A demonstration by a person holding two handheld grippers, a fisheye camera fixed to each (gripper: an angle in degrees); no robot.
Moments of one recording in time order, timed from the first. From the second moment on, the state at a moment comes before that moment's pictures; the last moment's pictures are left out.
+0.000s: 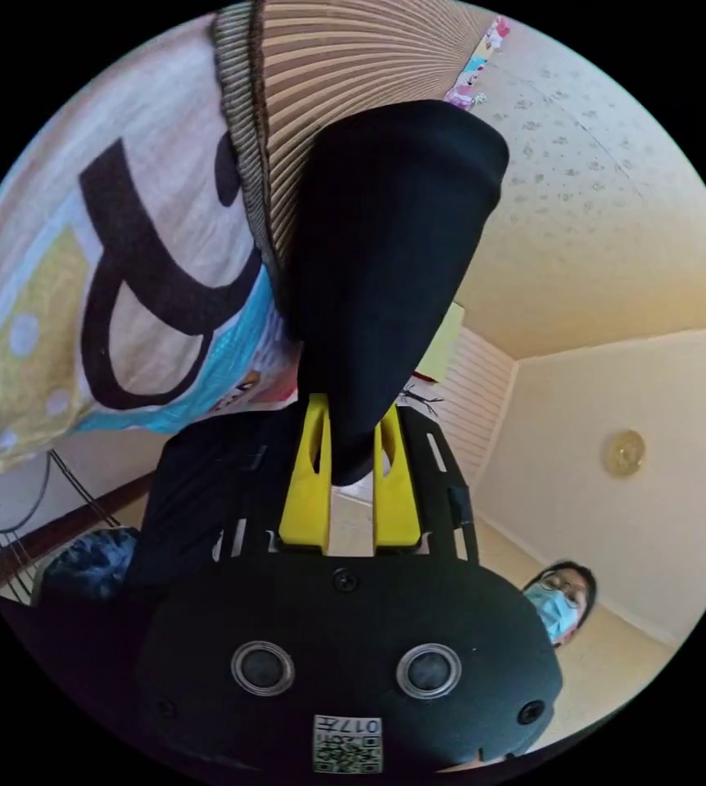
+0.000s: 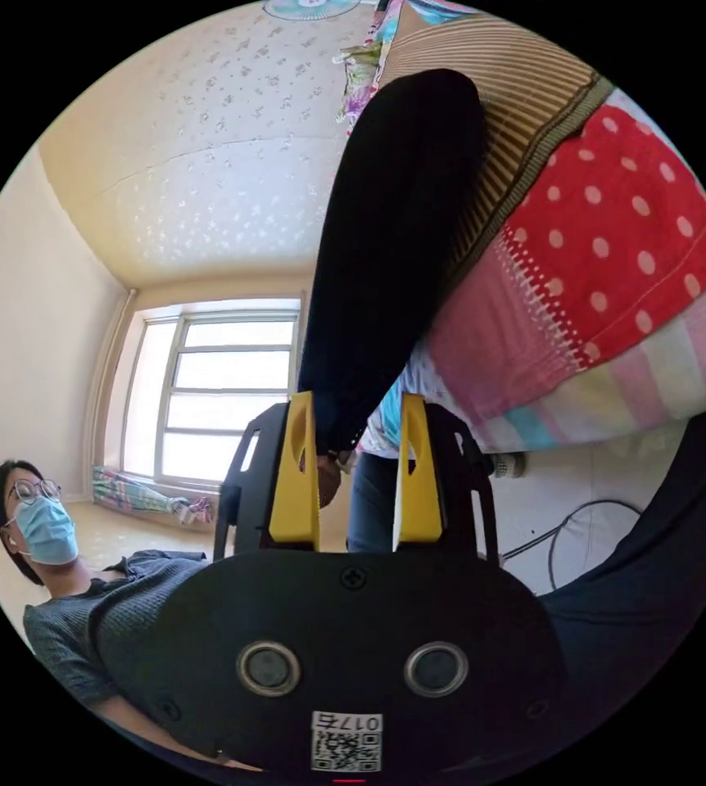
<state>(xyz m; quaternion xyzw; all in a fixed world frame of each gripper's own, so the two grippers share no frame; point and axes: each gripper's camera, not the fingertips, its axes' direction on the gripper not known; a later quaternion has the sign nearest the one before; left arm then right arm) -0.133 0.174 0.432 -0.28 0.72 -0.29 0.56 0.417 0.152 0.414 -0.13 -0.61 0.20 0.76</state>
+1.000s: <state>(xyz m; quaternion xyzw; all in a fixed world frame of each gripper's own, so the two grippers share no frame) -0.221 0.158 0.378 -0.25 0.72 -0.26 0.59 0.516 0.111 0.509 -0.18 -0.76 0.33 0.53</state>
